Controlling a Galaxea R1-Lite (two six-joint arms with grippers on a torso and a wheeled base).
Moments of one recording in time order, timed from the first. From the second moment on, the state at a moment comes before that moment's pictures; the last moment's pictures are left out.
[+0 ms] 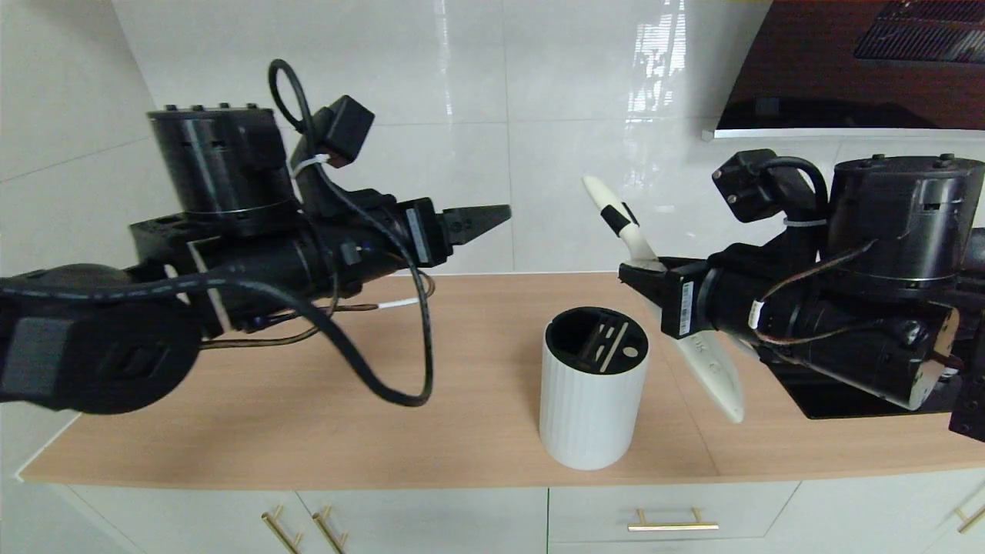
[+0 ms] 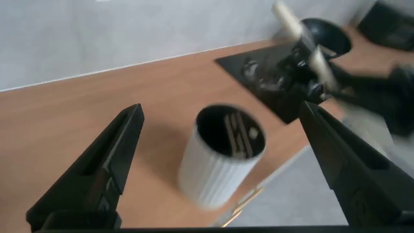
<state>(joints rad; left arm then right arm) -0.49 1.72 -1.10 -0.56 -0.26 -0.32 0.69 1.60 -0.94 -0.52 -0.20 0.07</state>
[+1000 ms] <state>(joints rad) -0.59 1.95 -1.19 -0.70 -0.32 -0.61 0.86 1.75 -1.00 -0.53 -0.36 0.23</state>
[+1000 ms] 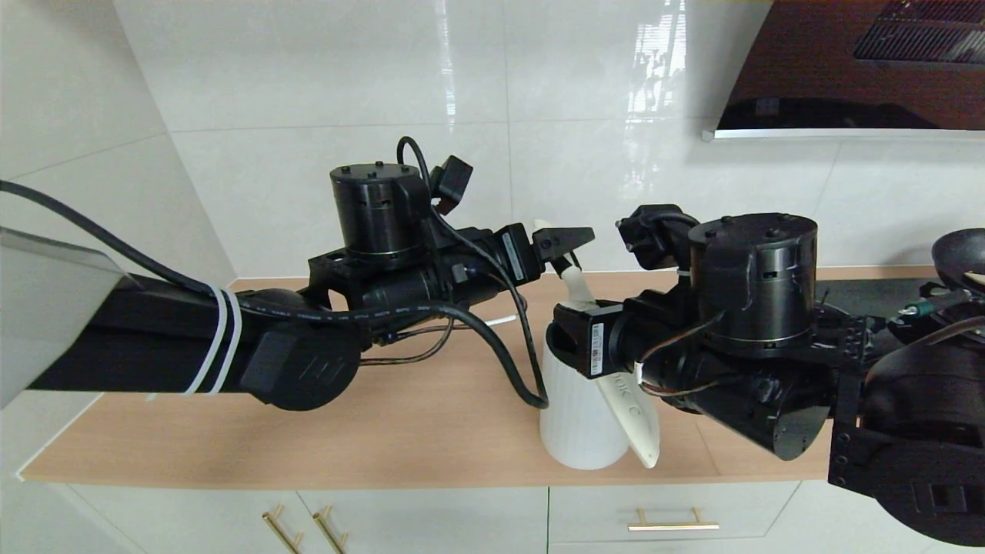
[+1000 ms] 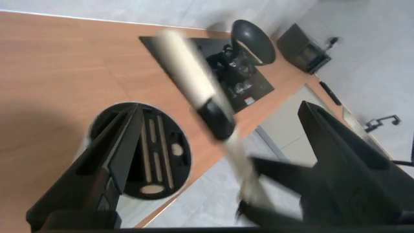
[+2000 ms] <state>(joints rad) -0.60 1.97 -1.20 -0.70 -0.33 -0.65 0.88 1.77 -0.99 -0.57 -0.36 0.23</state>
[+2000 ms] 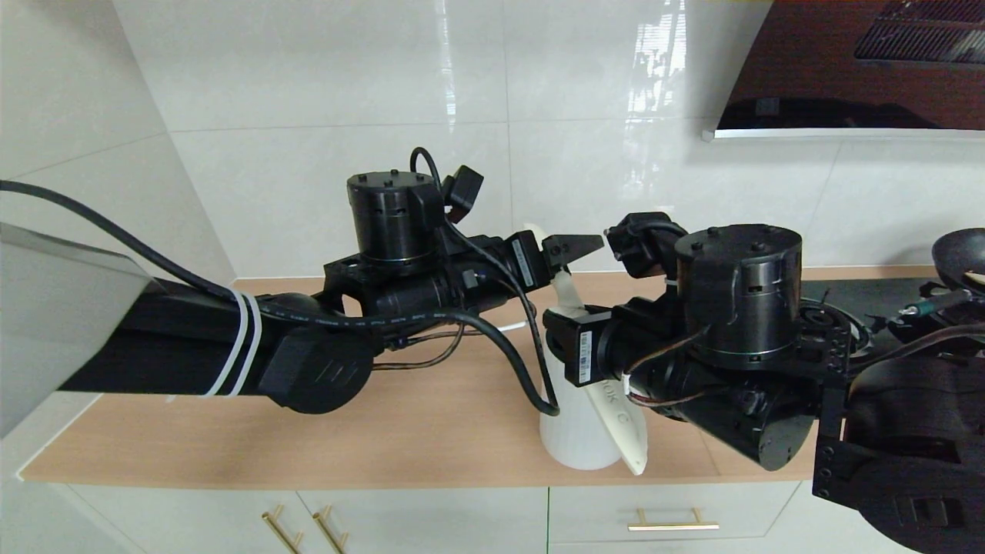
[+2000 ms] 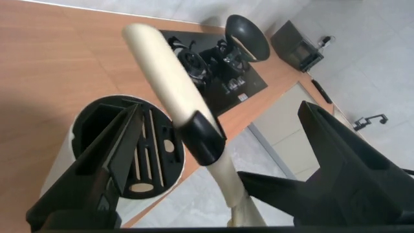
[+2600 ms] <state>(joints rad) -0.60 1.97 -1.20 -0.70 -0.33 -0.65 0.89 1.77 -0.99 -0.57 -0.36 0.23</state>
